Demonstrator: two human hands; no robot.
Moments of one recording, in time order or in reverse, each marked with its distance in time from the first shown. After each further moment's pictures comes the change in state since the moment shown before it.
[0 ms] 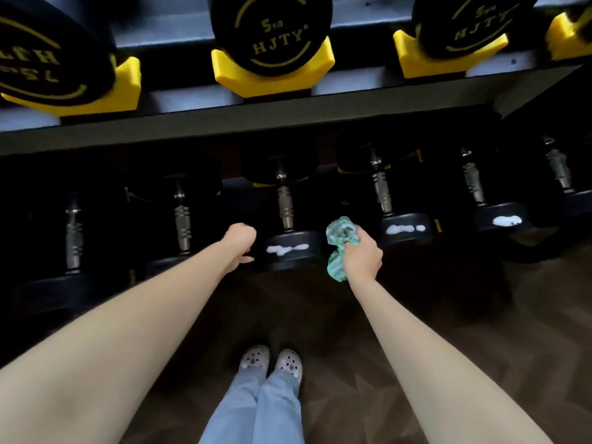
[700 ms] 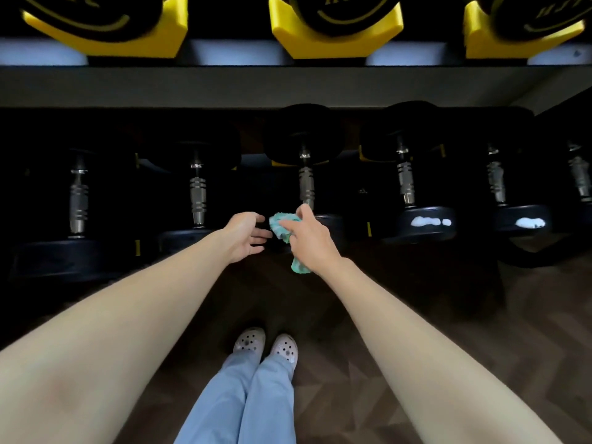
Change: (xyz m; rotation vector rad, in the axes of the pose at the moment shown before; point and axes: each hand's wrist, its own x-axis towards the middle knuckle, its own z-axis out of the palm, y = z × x) left_hand 0.015 -0.037 -0.031 -0.230 -0.208 -0.017; right_hand -0.051 -0.041 0.072 -0.637 -0.468 -0.676
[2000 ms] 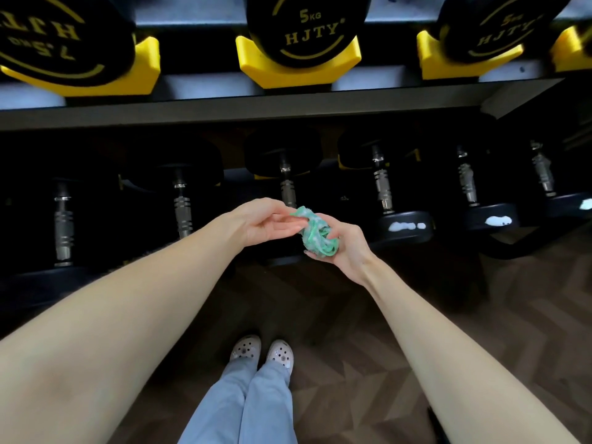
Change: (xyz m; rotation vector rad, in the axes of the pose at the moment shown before) left_hand -0.031 0.063 0.040 -0.159 -0.370 -0.082; right_hand -0.030 0.052 -0.059 1.487 -0.123 0.274
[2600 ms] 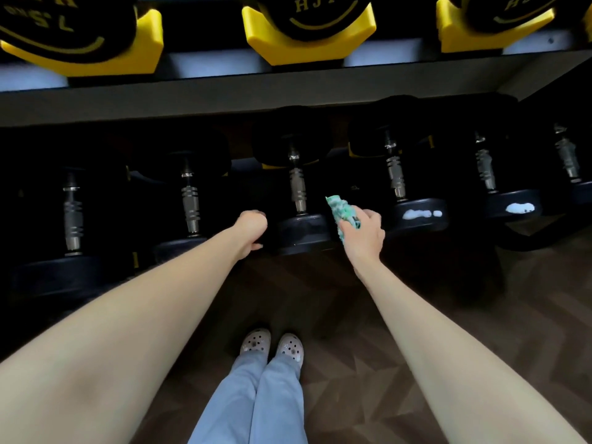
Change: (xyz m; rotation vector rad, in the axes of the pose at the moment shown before) left_hand 0.022 -0.041 -0.033 0.541 0.464 0.123; right_hand 0.031 0.036 -0.010 -0.852 0.760 -0.232
